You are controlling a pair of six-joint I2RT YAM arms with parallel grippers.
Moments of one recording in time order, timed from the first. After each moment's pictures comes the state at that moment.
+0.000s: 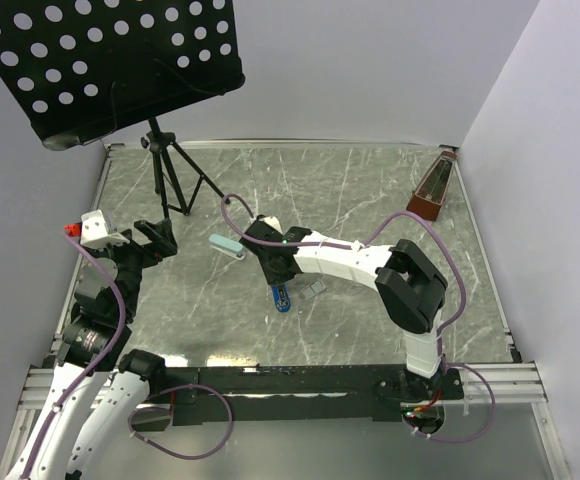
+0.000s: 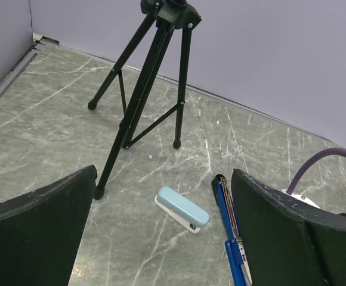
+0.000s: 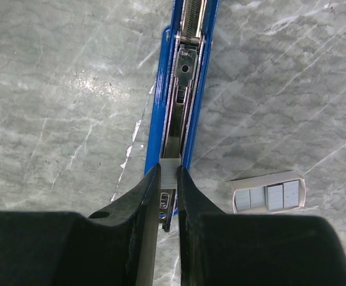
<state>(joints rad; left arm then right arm) -0.30 0.44 0.69 -0.26 -0.38 -0.39 0.97 1.91 1.42 -0.70 0.26 0.53</state>
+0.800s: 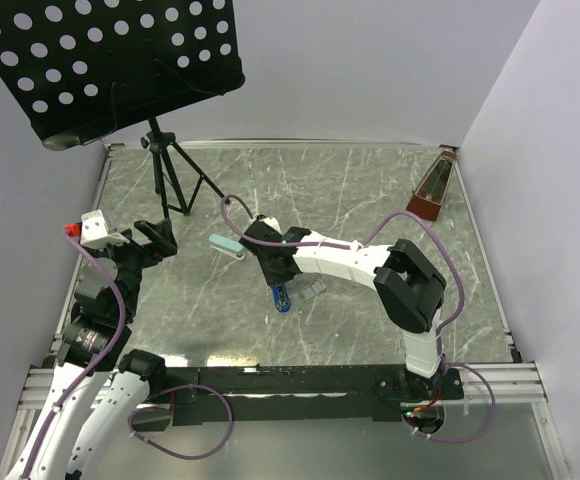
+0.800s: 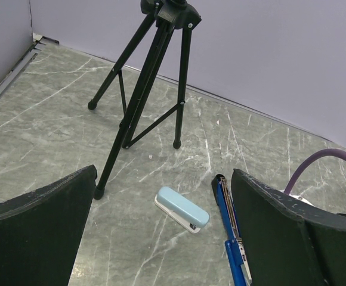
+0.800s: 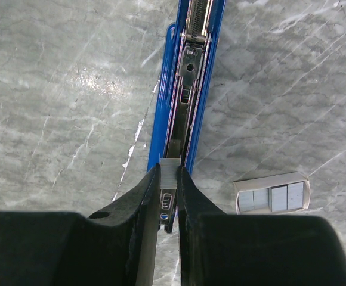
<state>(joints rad) -0.30 0.44 0.69 -0.26 -0.38 -0.39 0.97 1.92 1.43 -0.70 0.25 0.53</state>
